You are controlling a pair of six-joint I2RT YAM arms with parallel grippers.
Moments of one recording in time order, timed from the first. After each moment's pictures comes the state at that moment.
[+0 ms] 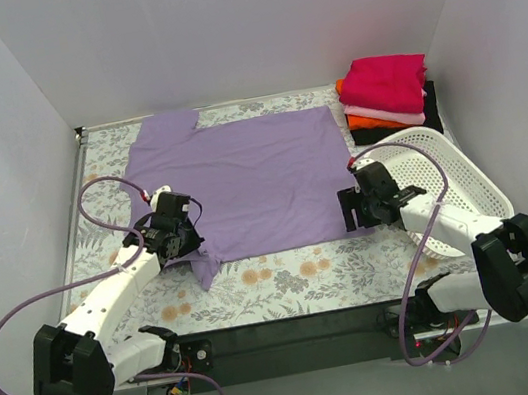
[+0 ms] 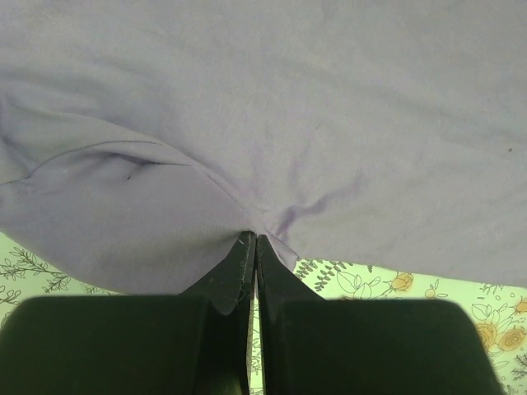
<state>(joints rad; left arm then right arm) -0.43 1.15 0.76 -0.61 -0.24 -0.69 0.42 1.26 0.61 -0.31 0.08 0.23</state>
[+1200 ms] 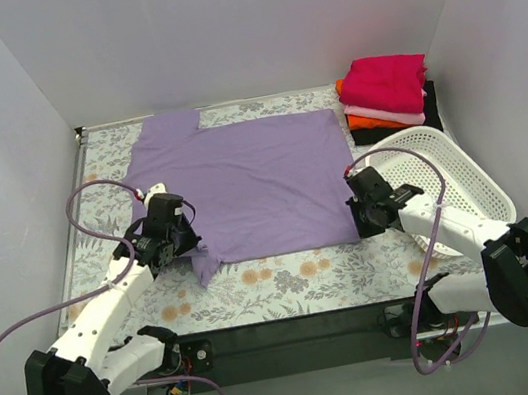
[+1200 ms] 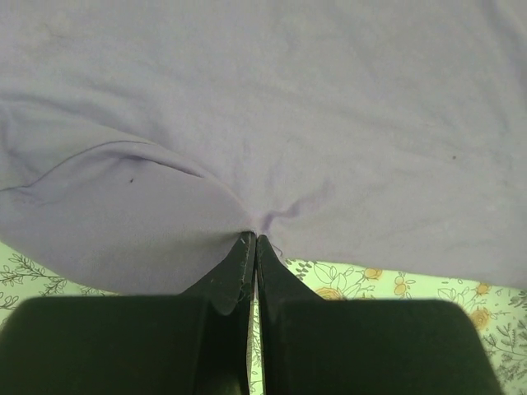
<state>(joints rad) -0.43 1.05 0.76 -0.60 -0.23 -0.67 0.50 1.23 0.65 -0.54 0.10 0.30</state>
